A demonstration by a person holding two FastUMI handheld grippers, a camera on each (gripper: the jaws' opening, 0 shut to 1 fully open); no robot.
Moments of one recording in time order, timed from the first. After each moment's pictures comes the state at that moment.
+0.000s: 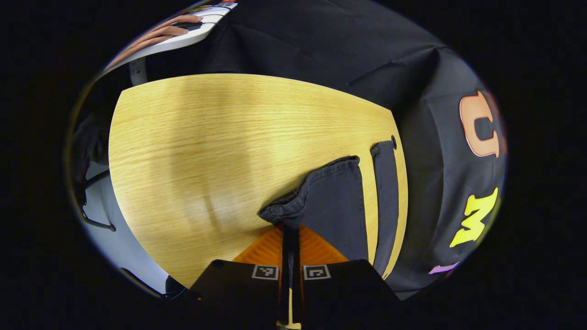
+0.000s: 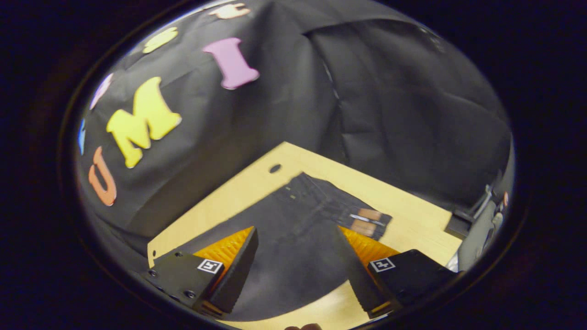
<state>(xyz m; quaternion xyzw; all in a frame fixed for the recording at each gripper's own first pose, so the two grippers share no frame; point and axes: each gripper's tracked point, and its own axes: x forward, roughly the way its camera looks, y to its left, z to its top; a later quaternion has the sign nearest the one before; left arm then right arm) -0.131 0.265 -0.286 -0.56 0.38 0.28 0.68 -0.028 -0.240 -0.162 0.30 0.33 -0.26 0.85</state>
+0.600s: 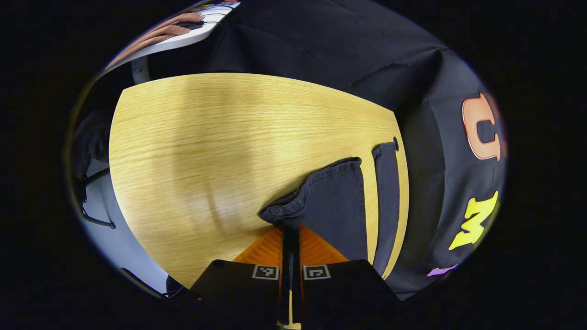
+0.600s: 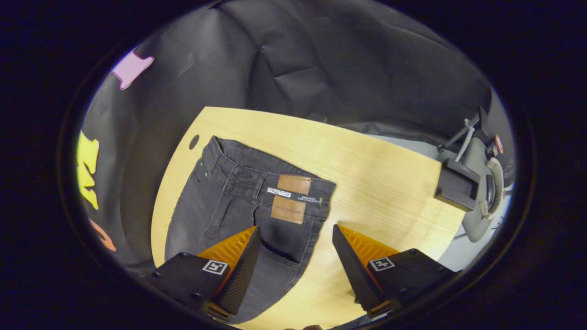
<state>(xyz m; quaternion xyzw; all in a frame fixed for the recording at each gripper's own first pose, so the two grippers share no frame) -0.129 0.265 -0.285 -0.57 0.37 0.29 0.68 -0.050 -0.297 -0.270 0.41 0.46 -0.32 0.72</state>
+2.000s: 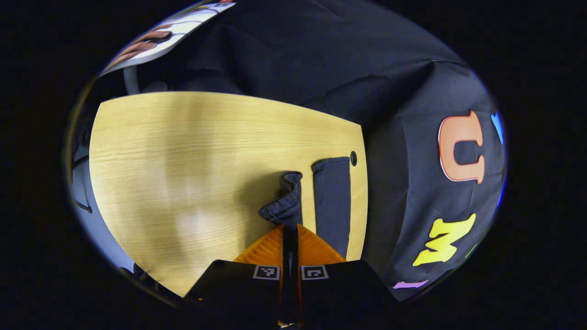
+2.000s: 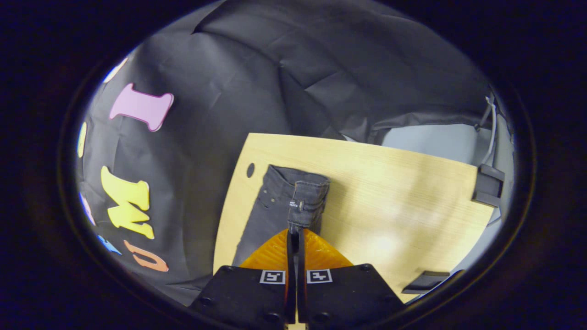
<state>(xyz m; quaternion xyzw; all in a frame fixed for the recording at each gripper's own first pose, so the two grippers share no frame) -0.026 0.270 -0.196 -0.61 0.30 0.25 0.69 0.018 -0.303 -0.168 0.54 0.33 -0.22 0.74</state>
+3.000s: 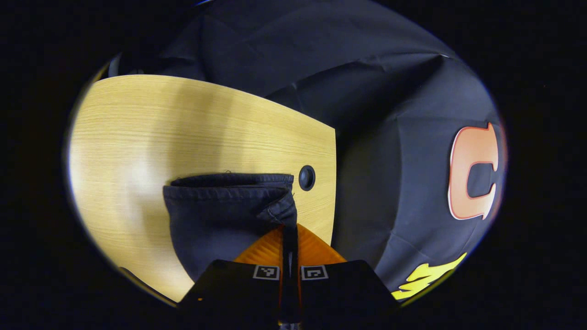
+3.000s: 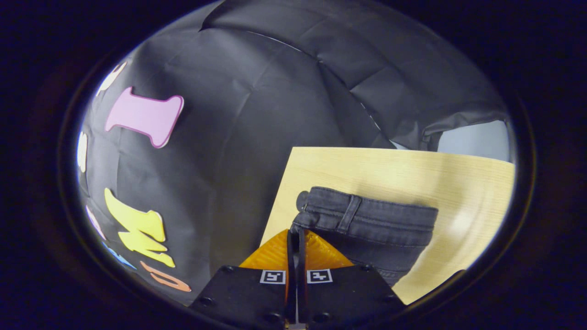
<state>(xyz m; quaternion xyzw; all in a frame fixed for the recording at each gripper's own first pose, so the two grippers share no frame) 0.207 0.278 -0.230 -0.65 0.25 0.27 0.66 0.219 -0.309 -0.200 0.57 0.25 -0.17 0.77</state>
